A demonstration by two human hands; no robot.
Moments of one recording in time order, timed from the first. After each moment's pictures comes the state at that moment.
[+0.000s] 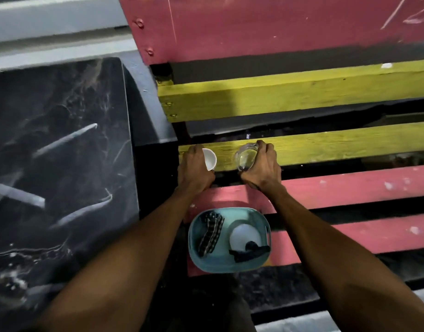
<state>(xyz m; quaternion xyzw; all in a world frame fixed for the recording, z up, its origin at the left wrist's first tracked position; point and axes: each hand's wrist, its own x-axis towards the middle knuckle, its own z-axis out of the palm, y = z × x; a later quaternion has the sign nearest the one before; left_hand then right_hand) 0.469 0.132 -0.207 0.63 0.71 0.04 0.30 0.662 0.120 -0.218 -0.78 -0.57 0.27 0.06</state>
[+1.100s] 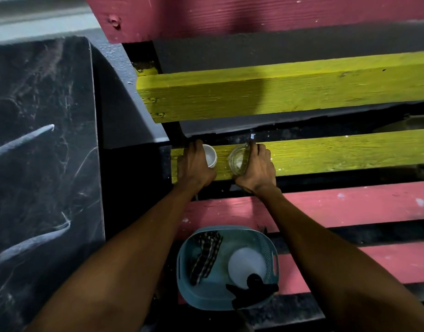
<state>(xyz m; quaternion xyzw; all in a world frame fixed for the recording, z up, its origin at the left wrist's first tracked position) 0.483 0.179 -0.293 0.64 0.71 0.01 0.28 0.660 0.160 -0.301 -0.74 -0.62 0.27 -0.01</state>
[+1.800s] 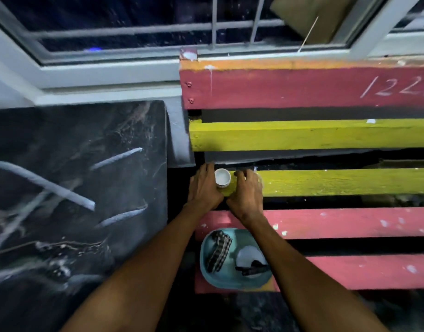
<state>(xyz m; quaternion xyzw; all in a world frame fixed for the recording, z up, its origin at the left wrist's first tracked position) 0.450 0.126 -0.136 0.65 0.69 0.08 0.31 0.580 0.105 -0.147 -0.73 -0.65 0.22 0.06</state>
